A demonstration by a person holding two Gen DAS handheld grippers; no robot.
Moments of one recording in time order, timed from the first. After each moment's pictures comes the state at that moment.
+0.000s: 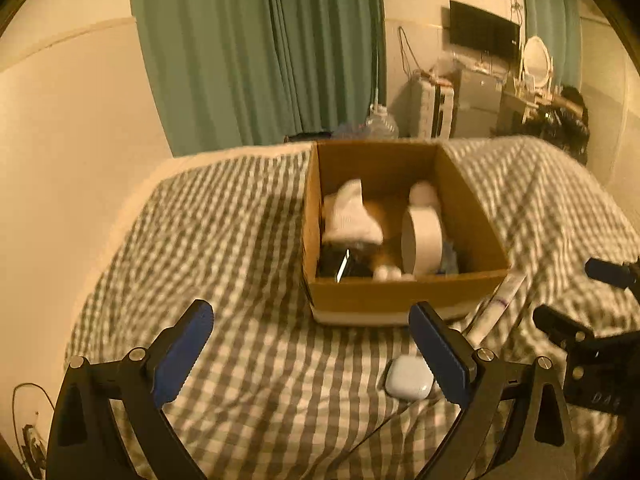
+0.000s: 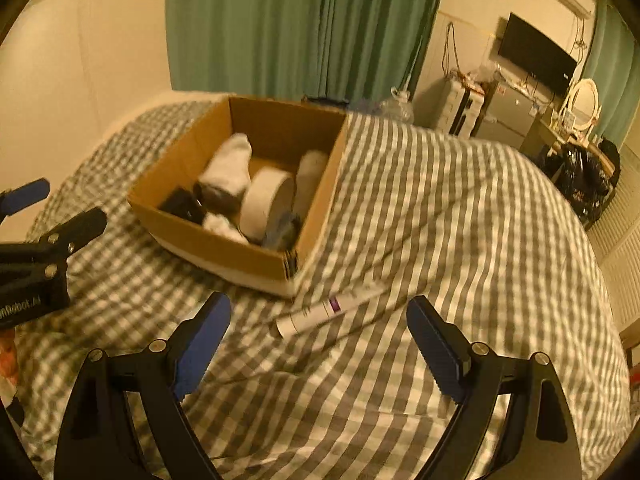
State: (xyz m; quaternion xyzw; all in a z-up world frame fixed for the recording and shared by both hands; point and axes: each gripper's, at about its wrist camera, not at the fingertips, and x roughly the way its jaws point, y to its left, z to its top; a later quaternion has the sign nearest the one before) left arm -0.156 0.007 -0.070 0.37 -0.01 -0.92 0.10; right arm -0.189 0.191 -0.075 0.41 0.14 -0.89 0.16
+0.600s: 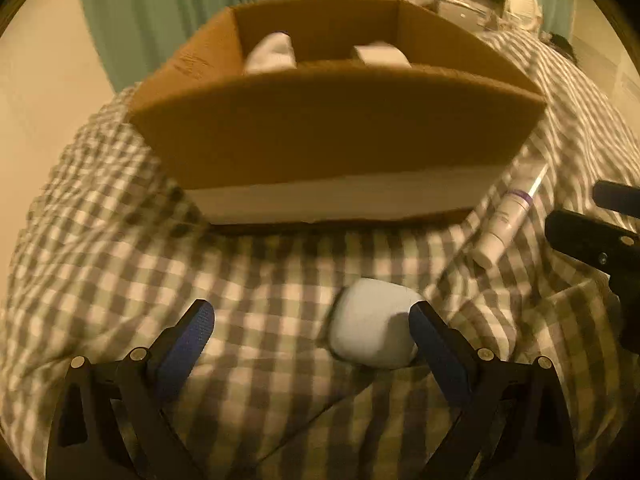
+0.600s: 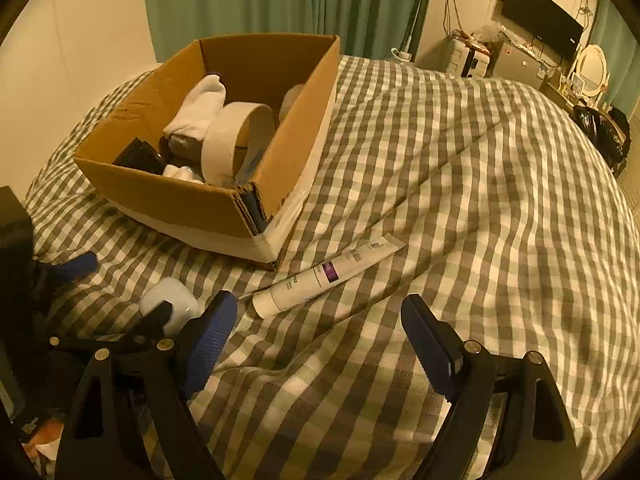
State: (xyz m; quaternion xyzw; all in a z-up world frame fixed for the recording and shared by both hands) left arm -0.190 0.052 -0.190 0.48 -0.02 -0.87 0.03; right arm -0.219 0.206 -0.135 0.46 0.12 -0.86 0.16
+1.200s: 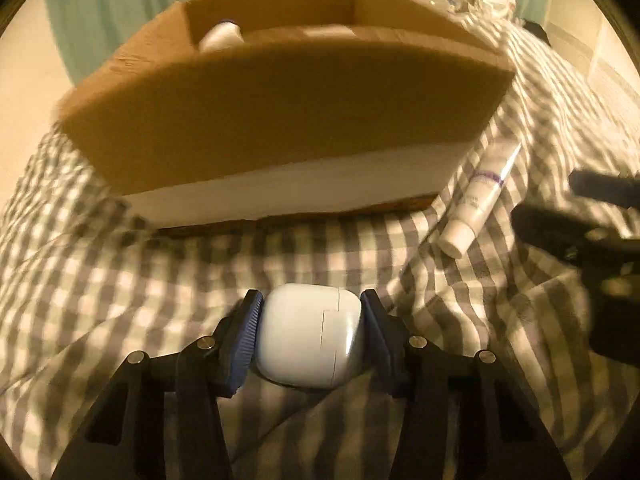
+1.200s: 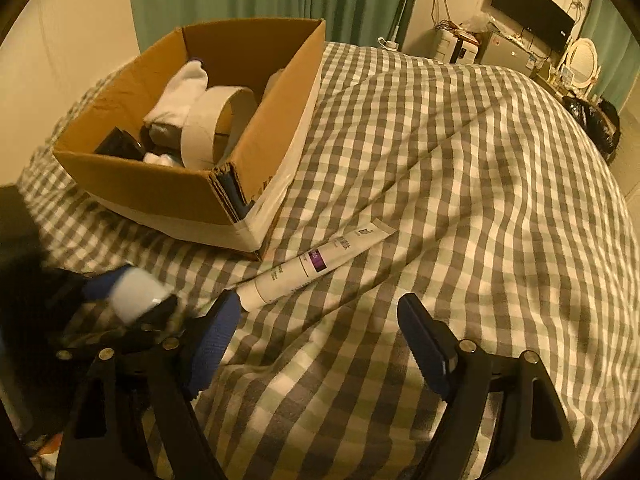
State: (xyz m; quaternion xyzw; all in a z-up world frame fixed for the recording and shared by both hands) left arm -0.191 0.066 -0.190 0.49 -0.01 -0.87 -0.01; right arm -0.220 0.203 -0.141 0.48 0.14 -0.86 0.13
